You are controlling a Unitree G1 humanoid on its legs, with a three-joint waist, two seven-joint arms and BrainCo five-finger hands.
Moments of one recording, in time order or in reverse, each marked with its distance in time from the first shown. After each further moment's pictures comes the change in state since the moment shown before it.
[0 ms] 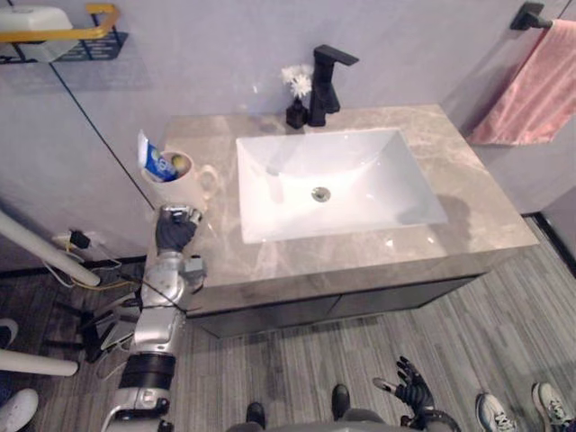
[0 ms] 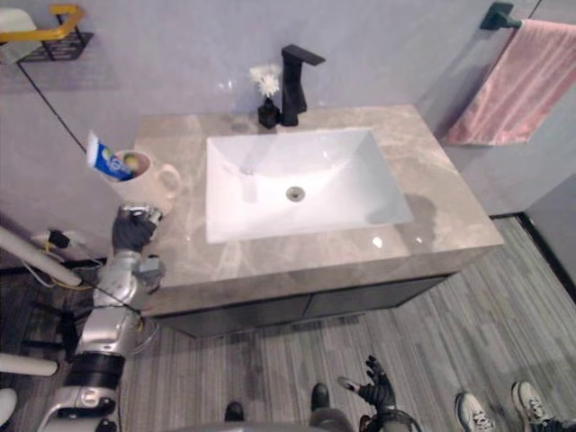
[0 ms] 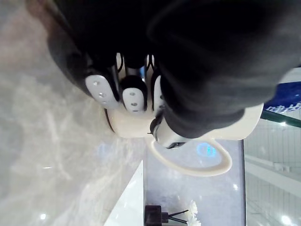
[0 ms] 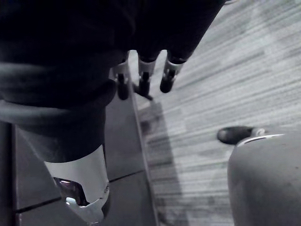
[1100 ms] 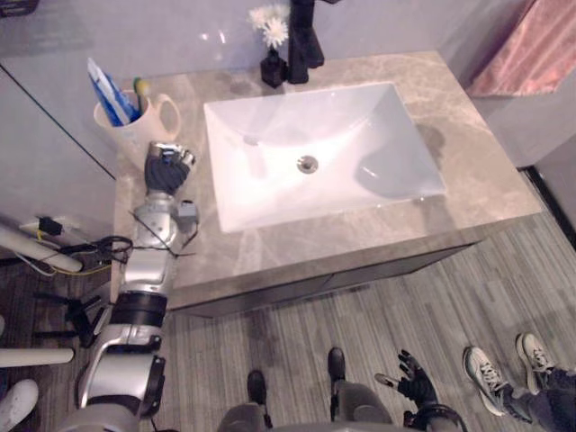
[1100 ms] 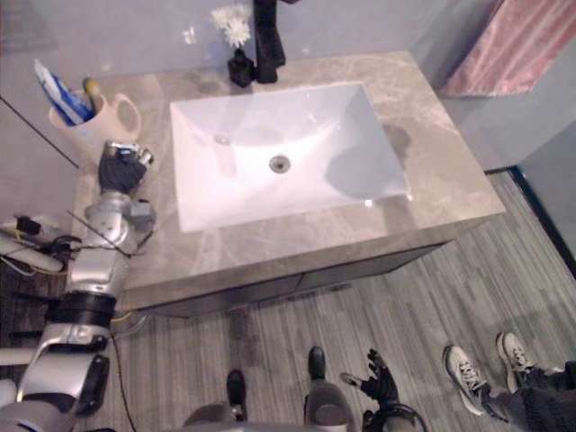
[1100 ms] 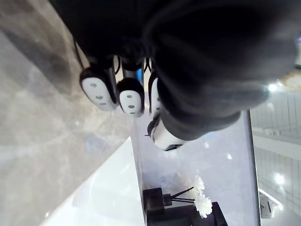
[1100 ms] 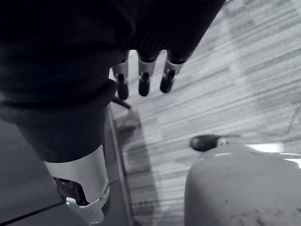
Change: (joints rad) left arm -0.334 0.120 -0.036 0.164 0.035 0.008 0.002; right arm 0.000 -0.023 0.003 -0.042 -0.018 -0.002 0.014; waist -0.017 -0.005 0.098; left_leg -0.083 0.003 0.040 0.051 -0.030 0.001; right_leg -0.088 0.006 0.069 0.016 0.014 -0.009
